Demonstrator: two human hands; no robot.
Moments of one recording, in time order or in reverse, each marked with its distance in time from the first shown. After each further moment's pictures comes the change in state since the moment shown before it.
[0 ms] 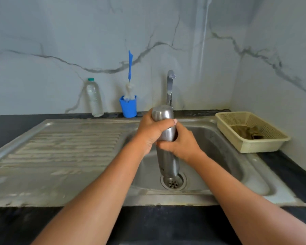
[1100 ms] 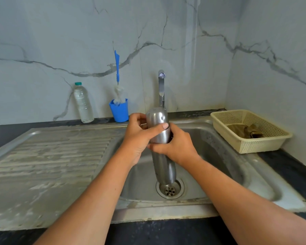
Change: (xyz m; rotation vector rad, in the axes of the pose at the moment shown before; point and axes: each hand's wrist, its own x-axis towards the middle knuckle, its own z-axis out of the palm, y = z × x) left_hand 0.013 -0.031 -0.001 -0.063 0.010 0.056; right_hand 0.014 0.026 0.002 -0.013 0.085 0.021
